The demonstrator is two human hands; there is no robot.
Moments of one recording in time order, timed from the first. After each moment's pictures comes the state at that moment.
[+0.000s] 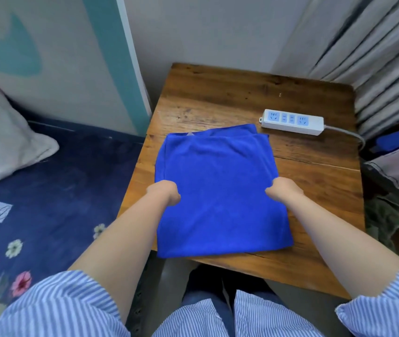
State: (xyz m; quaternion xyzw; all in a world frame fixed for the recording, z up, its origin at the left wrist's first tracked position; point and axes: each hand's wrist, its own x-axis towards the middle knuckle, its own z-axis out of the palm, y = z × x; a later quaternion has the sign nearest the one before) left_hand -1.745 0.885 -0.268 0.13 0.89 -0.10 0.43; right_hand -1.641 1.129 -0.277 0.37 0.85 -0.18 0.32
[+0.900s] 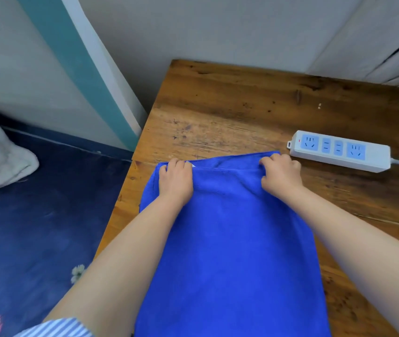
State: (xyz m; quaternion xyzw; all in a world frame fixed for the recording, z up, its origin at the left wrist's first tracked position) left_hand -1.869 0.972 -0.361 0.19 0.97 -0.05 0.16; right_hand -1.806 1.178 -0.353 0.17 0.97 -0.08 0.18
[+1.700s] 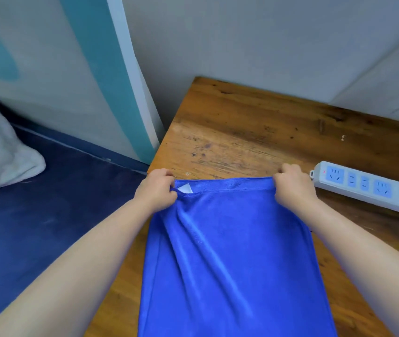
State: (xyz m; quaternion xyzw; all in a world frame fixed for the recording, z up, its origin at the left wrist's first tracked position) left_hand -1.925 0.896 -0.350 0.17 0.95 0.08 0.23; right_hand -1.849 1.166 -0.340 0.11 0.97 0.01 0.20
